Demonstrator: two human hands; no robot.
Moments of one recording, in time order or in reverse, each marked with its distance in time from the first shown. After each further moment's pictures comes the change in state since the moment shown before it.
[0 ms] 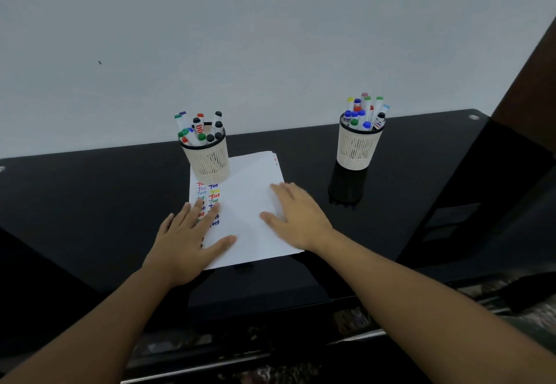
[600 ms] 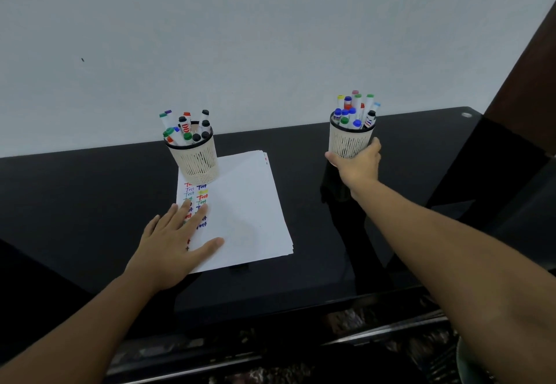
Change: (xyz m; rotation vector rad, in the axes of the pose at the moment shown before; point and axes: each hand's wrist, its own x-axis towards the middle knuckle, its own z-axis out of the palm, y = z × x) left_hand 0.002 -0.001 0.002 -0.011 0.007 0.001; right_hand 0.042 0.099 -0.090 0.669 0.597 0.687
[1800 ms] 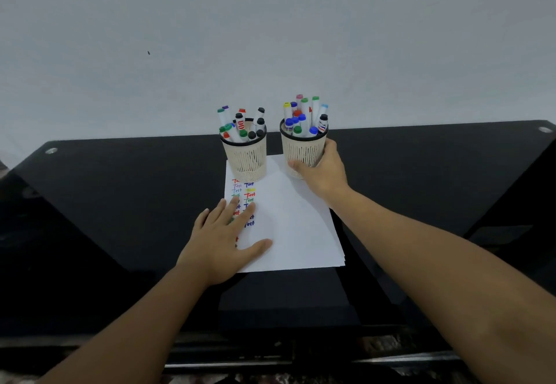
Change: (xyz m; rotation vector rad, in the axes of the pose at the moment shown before) left_hand -0.001 0.005 -0.004 -0.033 0.007 -0.003; right_hand -0.057 -0.032 0.134 0.006 -0.371 -0.315
